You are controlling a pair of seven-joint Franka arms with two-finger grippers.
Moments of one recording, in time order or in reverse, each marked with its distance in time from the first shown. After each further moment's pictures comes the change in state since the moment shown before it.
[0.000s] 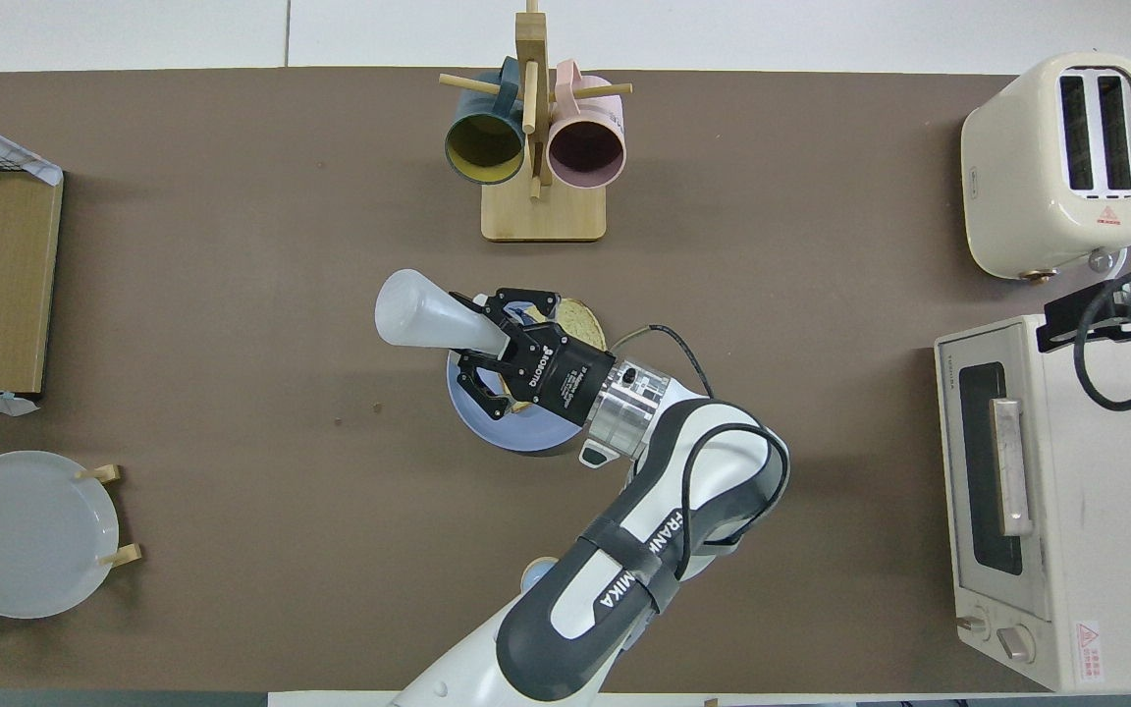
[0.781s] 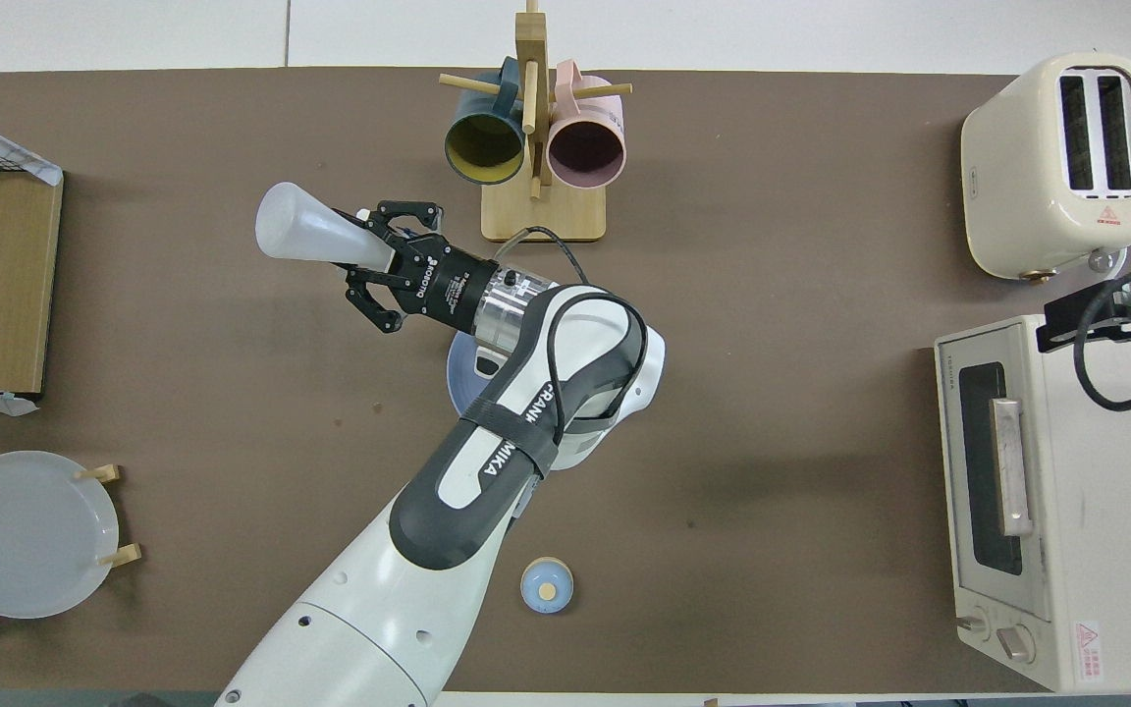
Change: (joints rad) left arm 0.187 -0.001 -0.003 -0.050 0.136 0.095 0.000; right arm 0.000 0.000 0.000 0.000 0.000 0.000 0.000
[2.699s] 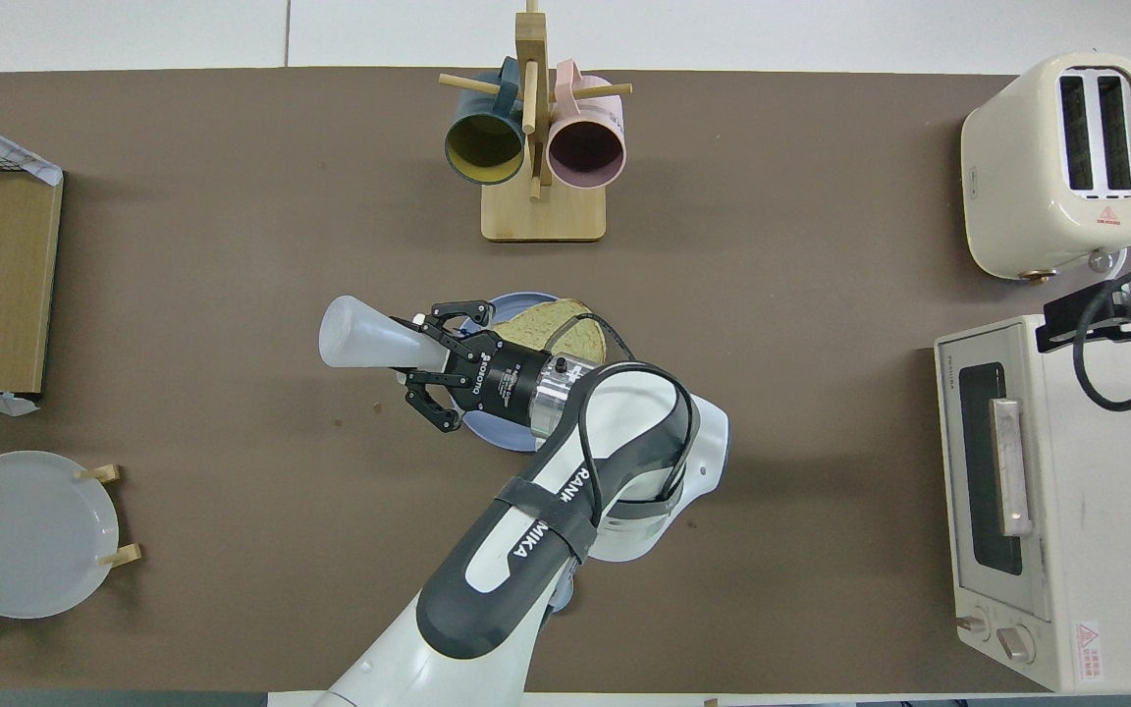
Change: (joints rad) left arm -0.118 -0.080 -0.020 -0.083 -0.256 -0.085 -0.001; right arm 0.000 0.000 0.000 0.000 0.000 0.000 0.000
